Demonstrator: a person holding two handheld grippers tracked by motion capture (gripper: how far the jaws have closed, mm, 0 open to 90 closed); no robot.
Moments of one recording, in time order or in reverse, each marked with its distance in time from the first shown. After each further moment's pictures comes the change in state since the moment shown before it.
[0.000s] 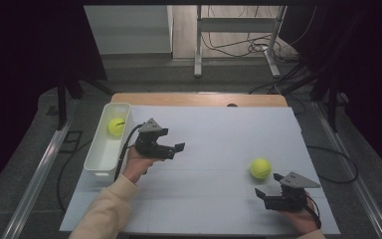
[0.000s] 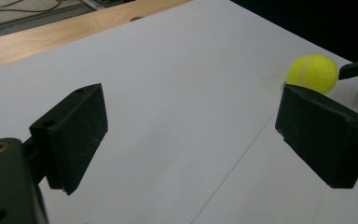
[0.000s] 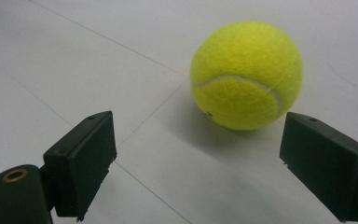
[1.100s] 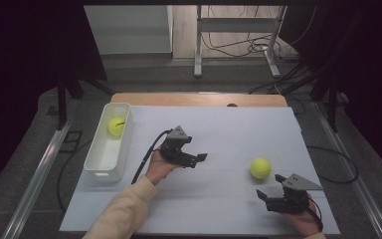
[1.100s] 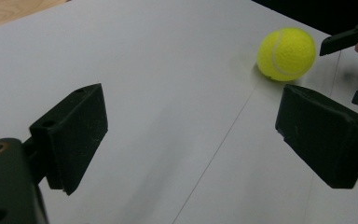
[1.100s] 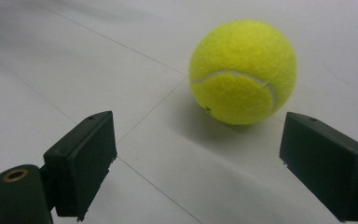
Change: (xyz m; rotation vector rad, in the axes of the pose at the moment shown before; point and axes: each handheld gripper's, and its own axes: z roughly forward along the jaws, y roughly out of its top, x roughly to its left) left arm -0.035 0.002 0.058 0.066 -0.112 0.079; right arm 0.000 -0.004 -0.005 -0.017 -0.006 -0.002
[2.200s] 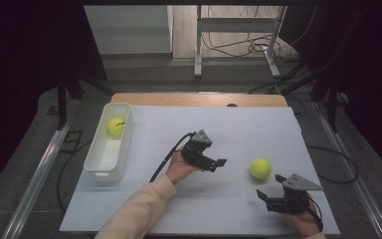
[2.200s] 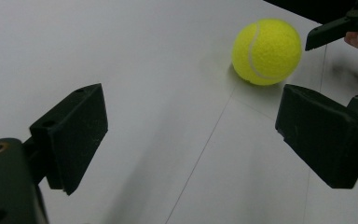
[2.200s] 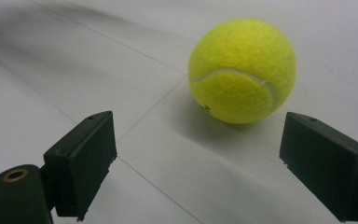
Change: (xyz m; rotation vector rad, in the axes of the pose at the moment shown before) left arm -0.024 0.016 0.055 0.058 -0.076 0.047; right arm -0.001 -0.001 0.000 0.000 0.001 -0.002
